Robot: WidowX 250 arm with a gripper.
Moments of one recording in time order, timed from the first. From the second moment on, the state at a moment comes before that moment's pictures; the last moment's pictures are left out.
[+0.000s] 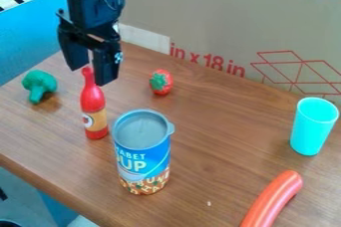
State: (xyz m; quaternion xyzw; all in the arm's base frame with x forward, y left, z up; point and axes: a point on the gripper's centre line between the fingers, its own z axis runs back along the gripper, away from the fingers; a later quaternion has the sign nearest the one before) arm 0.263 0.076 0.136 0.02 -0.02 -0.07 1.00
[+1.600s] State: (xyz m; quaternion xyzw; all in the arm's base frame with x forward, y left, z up) arm 0.271 0.088 0.107 0.01 -0.02 -0.04 1.00
